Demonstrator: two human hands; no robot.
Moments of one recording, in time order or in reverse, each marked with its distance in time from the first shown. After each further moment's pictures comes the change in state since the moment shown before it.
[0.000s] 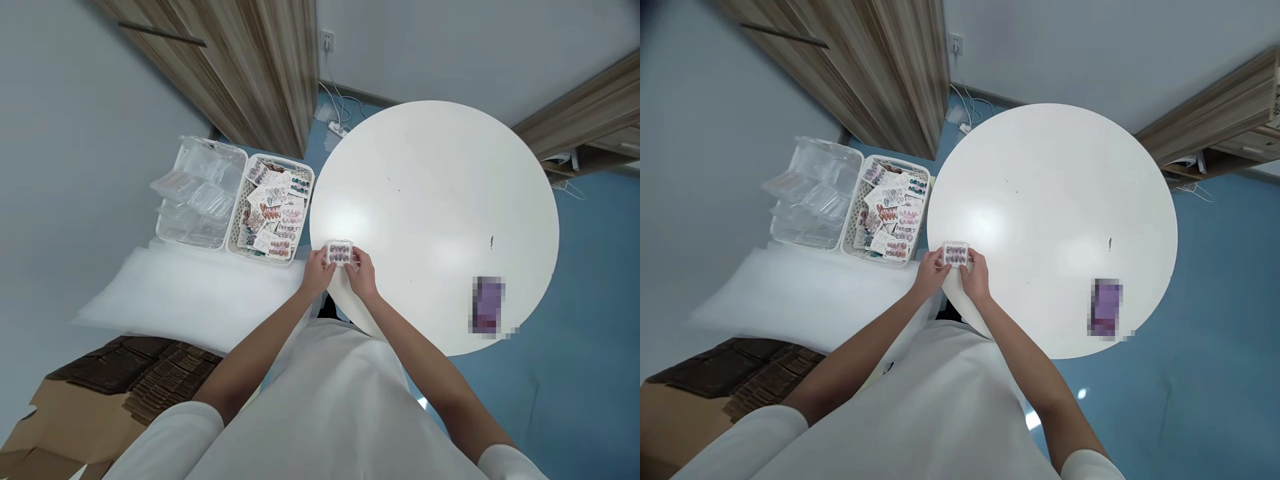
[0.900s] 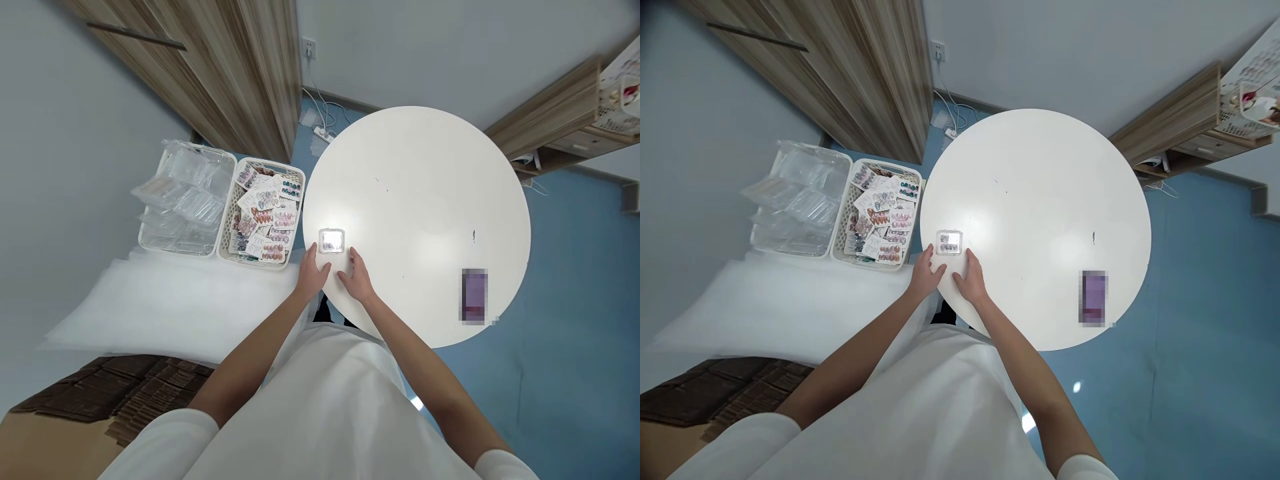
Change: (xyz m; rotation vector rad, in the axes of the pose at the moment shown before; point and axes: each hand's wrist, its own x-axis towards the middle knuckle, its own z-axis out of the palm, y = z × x) left_hand 0.005 -0.020 0.003 0.001 -0.005 0.079; right_hand -0.013 0.003 -0.006 -0.092 -0.116 0.045
